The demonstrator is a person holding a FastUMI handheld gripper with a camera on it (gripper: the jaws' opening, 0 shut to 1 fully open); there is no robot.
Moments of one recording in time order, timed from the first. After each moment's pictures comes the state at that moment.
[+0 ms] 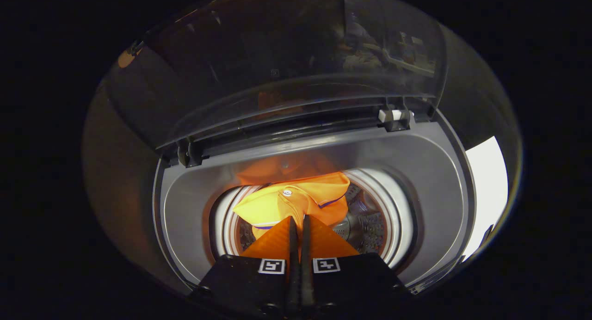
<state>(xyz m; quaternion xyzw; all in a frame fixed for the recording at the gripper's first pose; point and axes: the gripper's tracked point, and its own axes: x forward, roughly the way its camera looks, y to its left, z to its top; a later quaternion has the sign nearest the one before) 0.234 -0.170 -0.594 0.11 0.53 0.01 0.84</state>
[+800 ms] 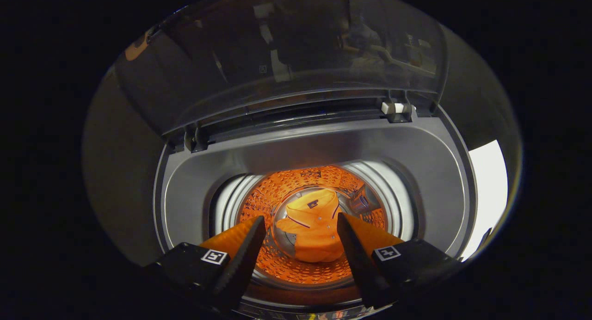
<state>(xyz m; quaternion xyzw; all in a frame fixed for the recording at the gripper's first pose) 0.216 -0.169 -0.593 0.09 0.54 0.03 0.83</state>
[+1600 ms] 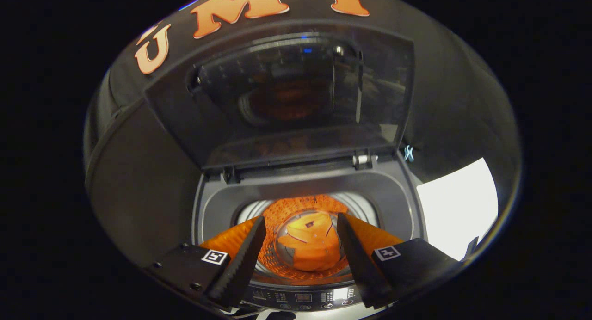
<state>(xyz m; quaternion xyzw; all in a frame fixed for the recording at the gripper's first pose) 0.229 -0.185 -0.474 0.08 0.44 0.03 0.89</state>
